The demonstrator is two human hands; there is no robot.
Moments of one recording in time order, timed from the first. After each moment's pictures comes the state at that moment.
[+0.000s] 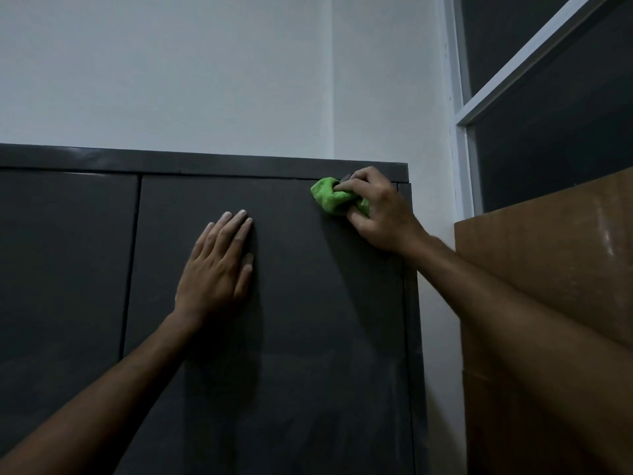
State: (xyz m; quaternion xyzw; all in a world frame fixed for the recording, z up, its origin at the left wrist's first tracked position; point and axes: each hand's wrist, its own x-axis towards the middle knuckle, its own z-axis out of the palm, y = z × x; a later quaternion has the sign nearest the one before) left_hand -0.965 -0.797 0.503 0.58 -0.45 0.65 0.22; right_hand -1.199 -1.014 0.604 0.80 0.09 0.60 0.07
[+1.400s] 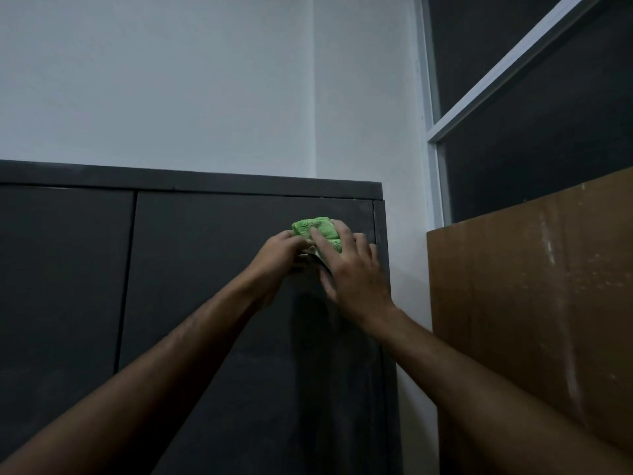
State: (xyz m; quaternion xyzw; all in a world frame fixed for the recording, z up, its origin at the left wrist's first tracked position) left_hand -1.109 -0.835 0.554 0.52 -0.53 -0.05 0.67; right_hand -1.207 -0.962 0.518 0.77 -0.10 0.59 0.23
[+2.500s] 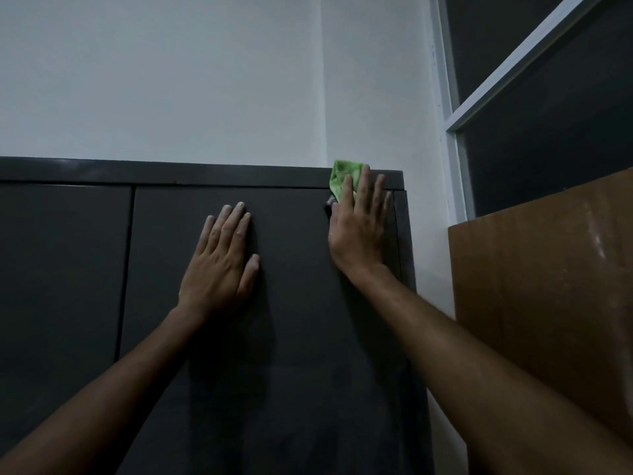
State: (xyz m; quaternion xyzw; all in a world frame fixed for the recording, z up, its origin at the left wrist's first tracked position) left_hand -0.966 -0.805 0.529 0.60 -0.44 0.64 0.21; right_hand -1.125 -0.994 0.587 0.67 -0.17 0.71 0.12
